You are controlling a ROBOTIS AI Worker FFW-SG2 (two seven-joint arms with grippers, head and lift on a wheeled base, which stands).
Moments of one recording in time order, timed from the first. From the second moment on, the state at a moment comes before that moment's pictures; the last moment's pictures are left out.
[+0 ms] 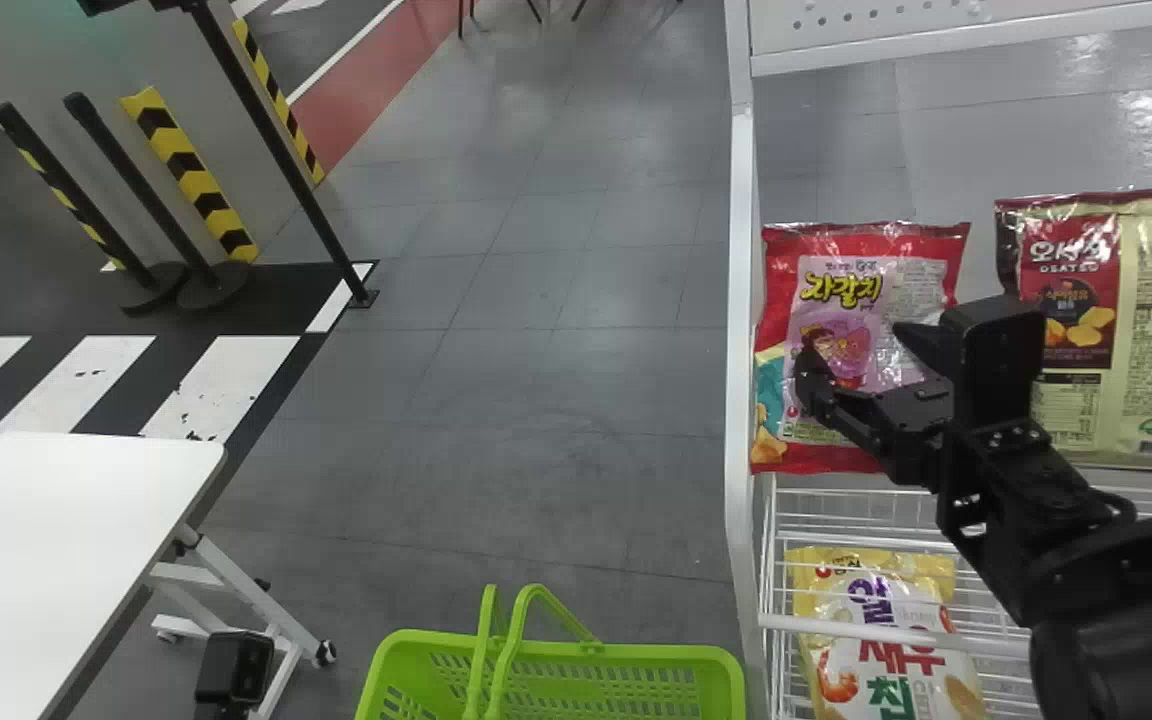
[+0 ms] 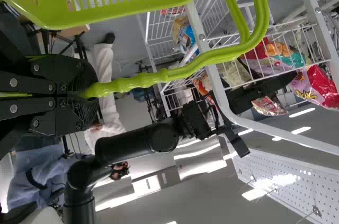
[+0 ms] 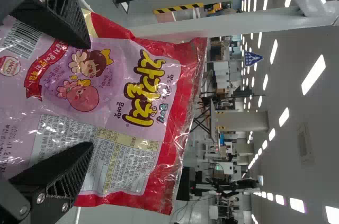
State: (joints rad) left arm 0.55 0.48 0.44 -1.73 0.57 1.09 -1.57; right arm -0.19 0.00 0.41 -1.40 -0.12 0.20 0.03
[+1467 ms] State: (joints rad) left arm 0.56 0.47 0.46 -1.73 0.58 1.09 -1.57; right arm 0.20 0.00 0.47 -2.22 0.29 0.77 0.00
